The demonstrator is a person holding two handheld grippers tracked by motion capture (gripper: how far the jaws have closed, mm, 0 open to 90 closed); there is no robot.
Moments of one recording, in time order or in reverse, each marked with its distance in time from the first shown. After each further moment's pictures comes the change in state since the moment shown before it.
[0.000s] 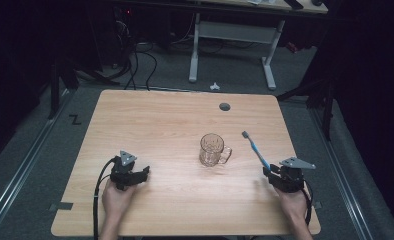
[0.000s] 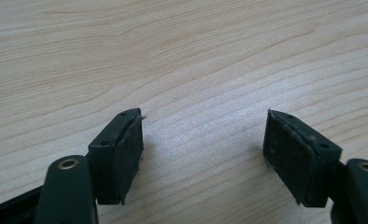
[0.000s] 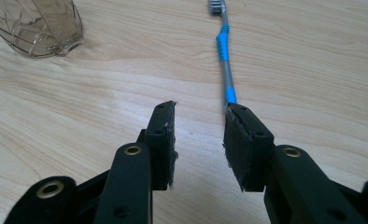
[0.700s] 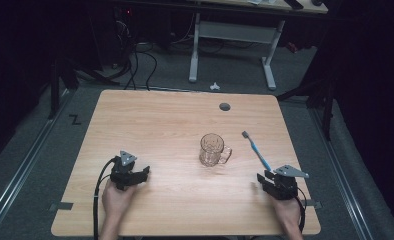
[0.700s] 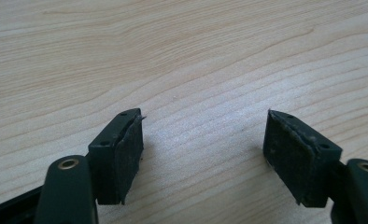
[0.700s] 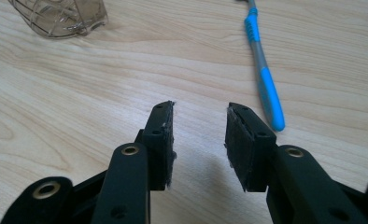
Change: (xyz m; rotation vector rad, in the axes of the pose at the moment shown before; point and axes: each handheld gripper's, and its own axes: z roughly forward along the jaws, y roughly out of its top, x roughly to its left) left arm 0.000 0.000 0.000 -0.001 -0.001 0.000; right arm 0.018 -0.021 0.007 -0.025 0.021 -0.015
